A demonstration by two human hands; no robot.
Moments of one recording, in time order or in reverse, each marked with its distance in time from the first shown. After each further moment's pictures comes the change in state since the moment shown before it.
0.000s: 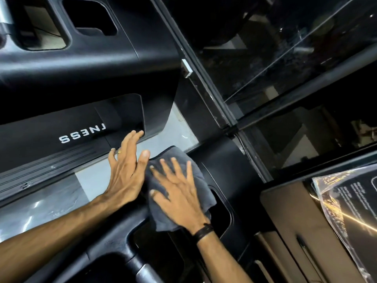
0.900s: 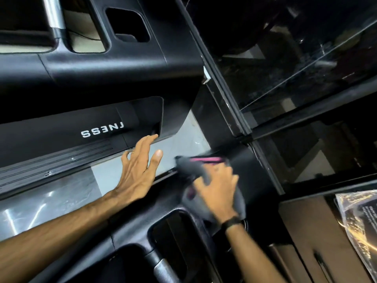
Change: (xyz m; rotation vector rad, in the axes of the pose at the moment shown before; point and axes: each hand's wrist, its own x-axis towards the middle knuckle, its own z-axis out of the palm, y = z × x) left_hand -0.007 -0.008 -0.024 -0.022 -0.042 -0.049; right_hand 0.004 0.047 -0.011 -0.116 0.210 0.448
